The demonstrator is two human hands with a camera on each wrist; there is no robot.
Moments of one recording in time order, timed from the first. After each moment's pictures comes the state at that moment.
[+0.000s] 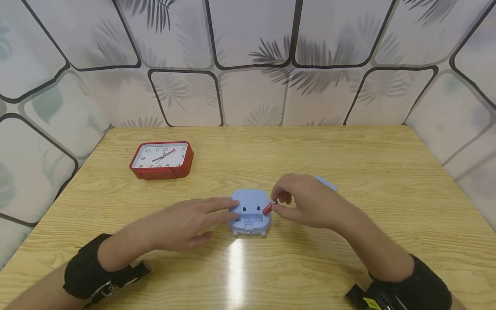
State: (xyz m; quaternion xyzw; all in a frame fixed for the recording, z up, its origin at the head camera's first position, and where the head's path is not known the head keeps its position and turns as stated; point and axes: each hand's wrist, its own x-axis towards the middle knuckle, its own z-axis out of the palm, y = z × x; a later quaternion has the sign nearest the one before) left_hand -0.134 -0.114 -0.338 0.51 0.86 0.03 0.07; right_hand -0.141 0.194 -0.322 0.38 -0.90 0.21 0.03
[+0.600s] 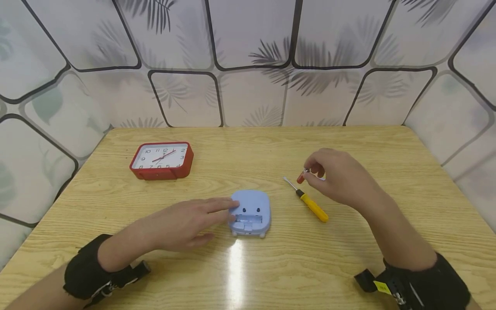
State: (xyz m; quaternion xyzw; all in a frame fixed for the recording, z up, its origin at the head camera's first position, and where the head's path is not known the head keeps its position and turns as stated) left_hand -0.134 -0.116 -0.340 0.52 0.85 0.04 0.05; right_hand -0.161 0.239 -0.304 0.26 -0.95 0.15 0.11
